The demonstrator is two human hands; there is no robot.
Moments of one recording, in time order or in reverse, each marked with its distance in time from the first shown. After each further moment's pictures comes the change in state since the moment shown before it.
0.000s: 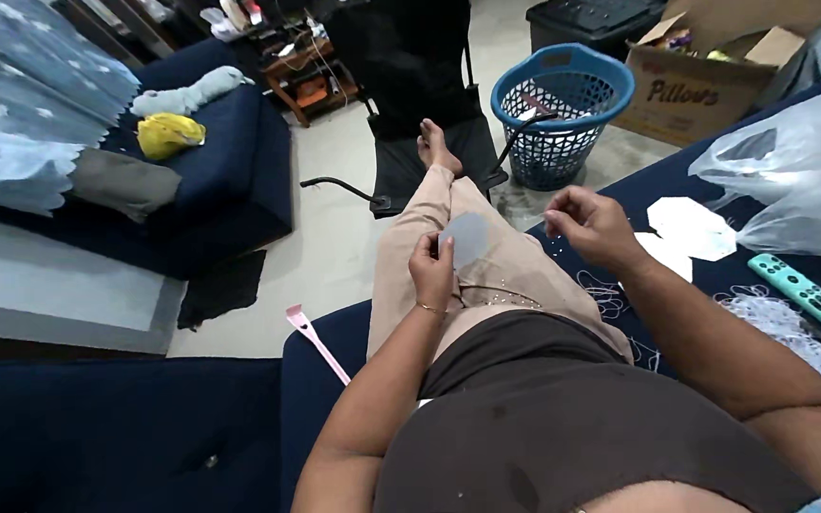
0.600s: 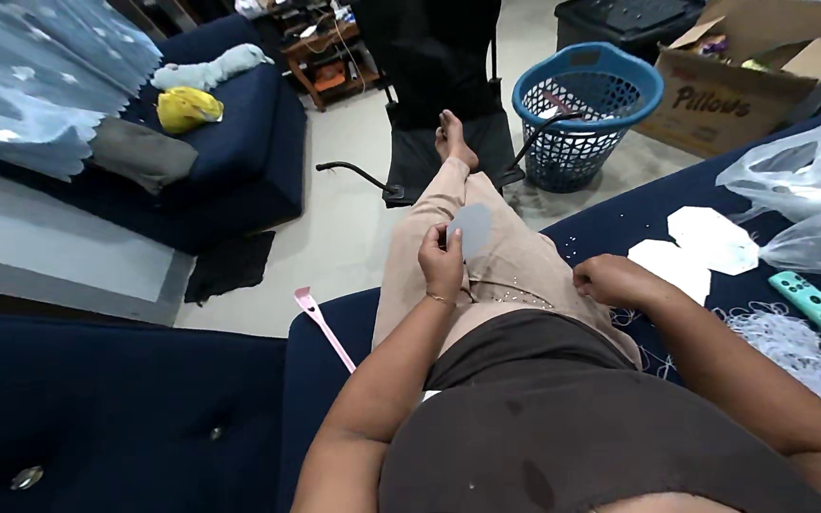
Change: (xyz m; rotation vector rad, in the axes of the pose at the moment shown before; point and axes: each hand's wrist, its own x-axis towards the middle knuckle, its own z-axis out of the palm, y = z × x) left_hand 0.000 0.000 0.002 0.004 0.088 -0.002; right_hand -0.021 0.027 -0.005 -0.676 -0.818 0.438
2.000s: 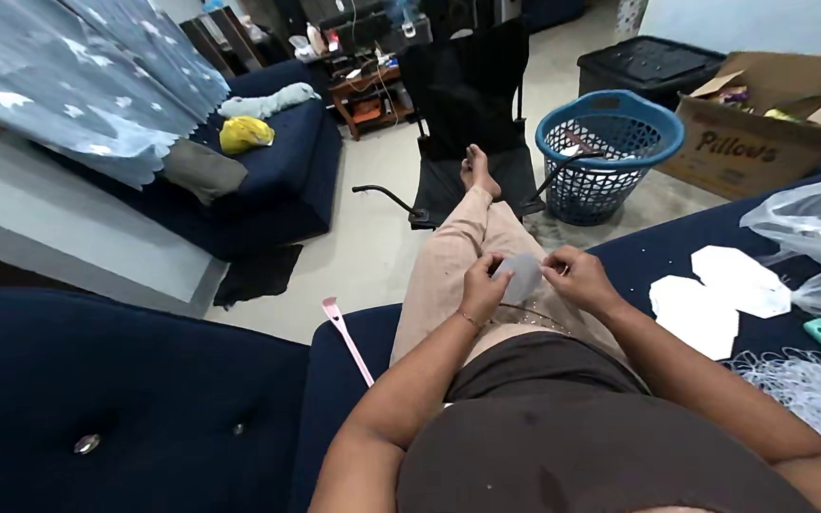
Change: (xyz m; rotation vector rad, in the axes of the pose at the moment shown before) left_hand -0.001 0.010 0.009 0.044 -0.403 -0.053; right_hand 0.051 -0.047 0.010 0.454 0.664 -0.265
